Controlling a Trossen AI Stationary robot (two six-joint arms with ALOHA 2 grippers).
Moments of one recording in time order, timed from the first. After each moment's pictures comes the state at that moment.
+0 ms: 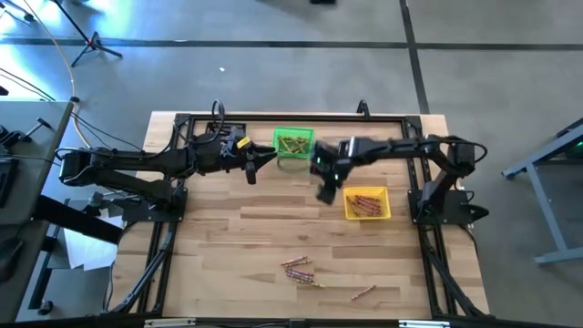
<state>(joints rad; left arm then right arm) 0.14 1.10 0.71 0.28 -0.13 -0.43 -0.21 1.71 1.21 -0.73 -0.38 0.29</state>
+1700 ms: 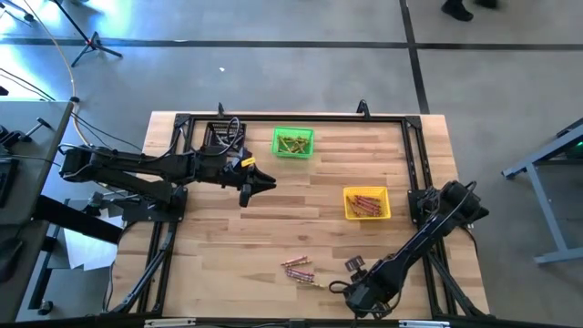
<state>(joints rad) 0.03 1.10 0.71 0.12 0.07 -0.52 0.82 1.93 1.21 -0.66 -0.05 0.36</state>
